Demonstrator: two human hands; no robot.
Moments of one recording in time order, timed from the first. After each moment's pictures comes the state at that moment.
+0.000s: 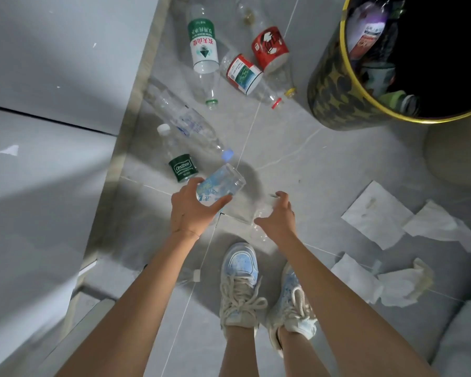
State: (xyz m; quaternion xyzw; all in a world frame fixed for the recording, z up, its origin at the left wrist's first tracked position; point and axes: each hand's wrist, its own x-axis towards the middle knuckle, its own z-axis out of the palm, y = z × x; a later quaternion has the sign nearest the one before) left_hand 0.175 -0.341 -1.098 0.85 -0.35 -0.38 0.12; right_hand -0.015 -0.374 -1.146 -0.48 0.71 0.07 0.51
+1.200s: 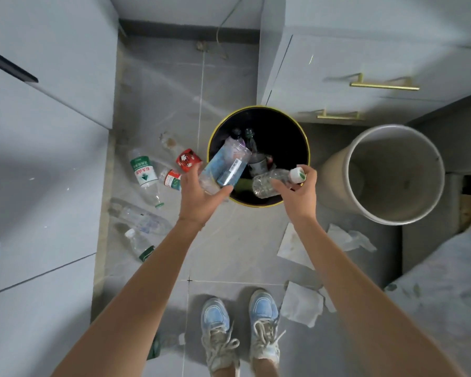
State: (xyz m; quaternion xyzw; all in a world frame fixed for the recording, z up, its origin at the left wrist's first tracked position) left_hand 0.057 -0.594 -0.926 0.74 -0.44 -0.44 0.24; right_hand -0.146 -0.594 -0.923 -0.30 0.77 -0.31 0.48
